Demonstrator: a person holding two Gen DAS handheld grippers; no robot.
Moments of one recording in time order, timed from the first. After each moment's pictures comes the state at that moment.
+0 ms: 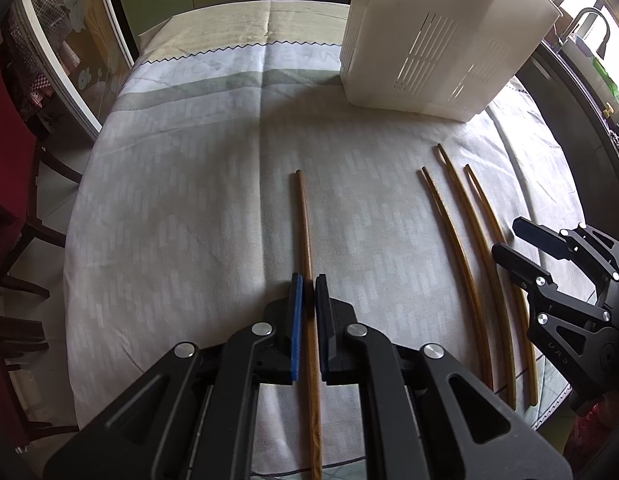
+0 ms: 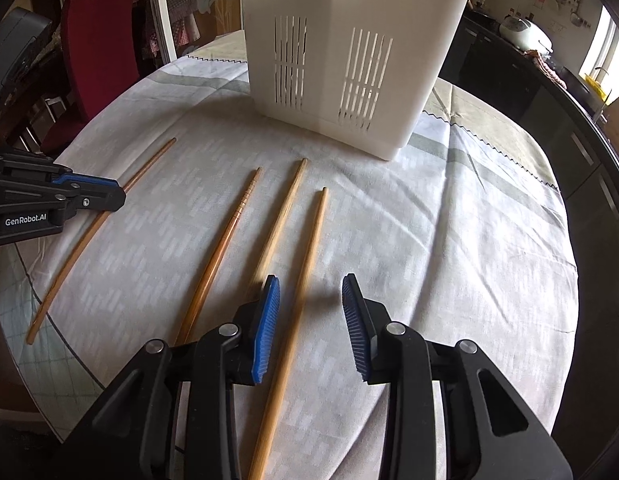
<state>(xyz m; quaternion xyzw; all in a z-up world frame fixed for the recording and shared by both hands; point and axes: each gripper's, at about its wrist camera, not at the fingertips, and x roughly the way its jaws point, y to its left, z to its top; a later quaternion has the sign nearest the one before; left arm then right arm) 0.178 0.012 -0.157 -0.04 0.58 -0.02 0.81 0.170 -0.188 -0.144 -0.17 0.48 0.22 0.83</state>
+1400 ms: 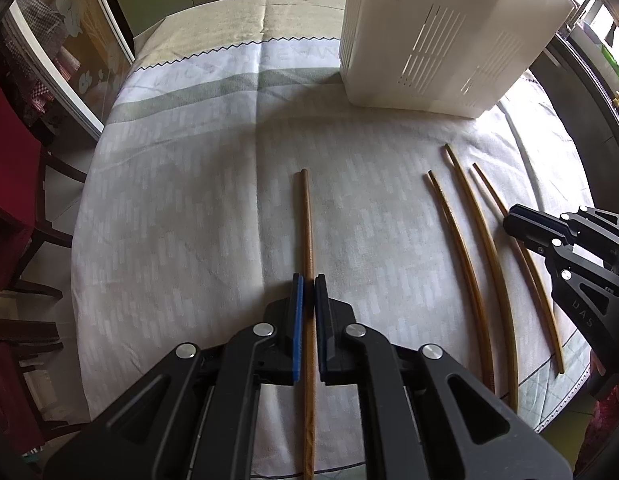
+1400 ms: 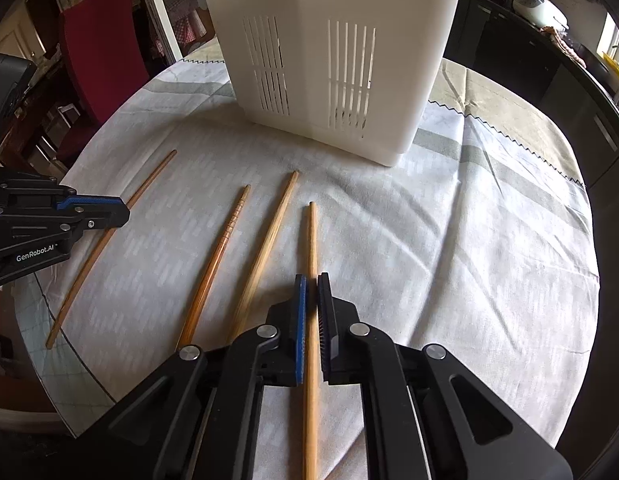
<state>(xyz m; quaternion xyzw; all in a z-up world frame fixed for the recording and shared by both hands) 0.195 0.007 -0.156 -0.03 0.60 -0.01 0.80 0.208 -0.190 -0.145 -0.13 0.51 0.25 0.81</state>
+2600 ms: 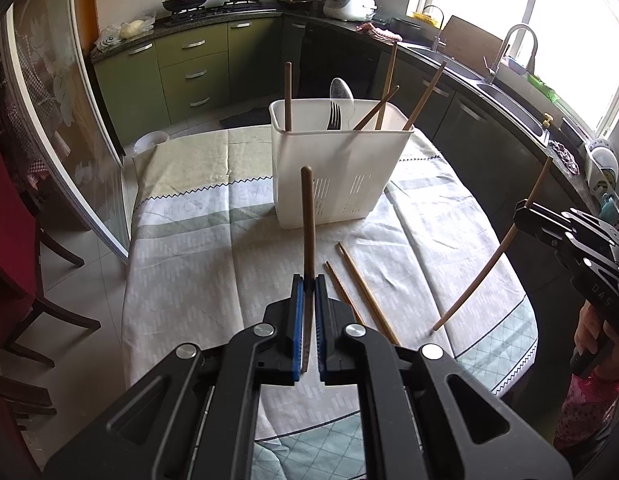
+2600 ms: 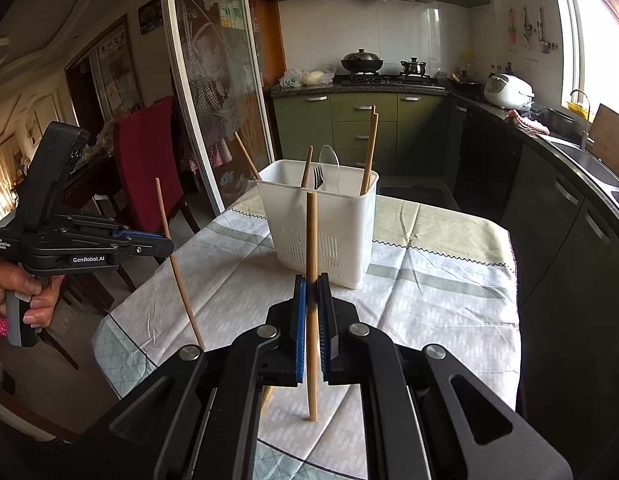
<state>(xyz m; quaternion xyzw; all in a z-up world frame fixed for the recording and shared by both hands) 0.138 -0.011 -0.014 -0.02 0.46 -0.09 0.88 0.124 -0.271 0.019 -0.05 0.33 0.29 0.90</state>
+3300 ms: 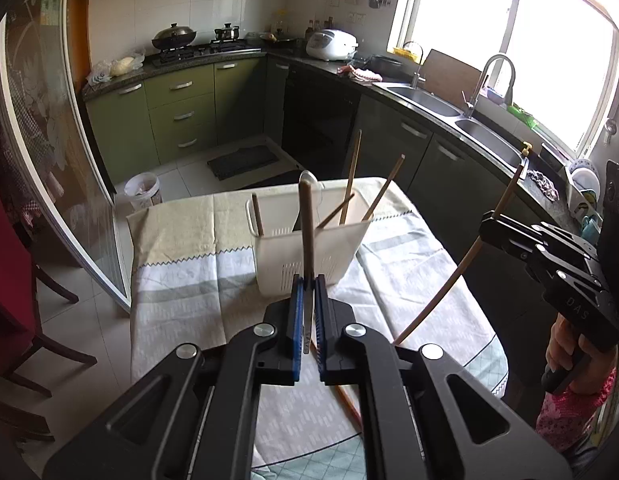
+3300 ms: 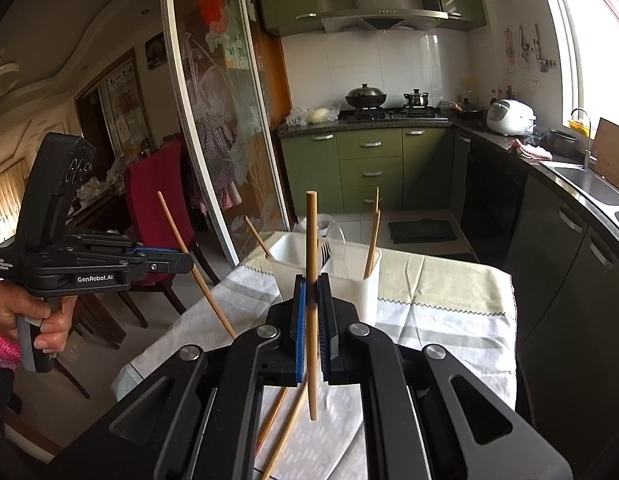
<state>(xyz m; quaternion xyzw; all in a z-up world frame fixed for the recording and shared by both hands) 0.156 -0.026 0.068 -0.02 0.40 -0.11 0.91 0.143 -0.271 0.087 -0.01 0.27 0.31 0.91</state>
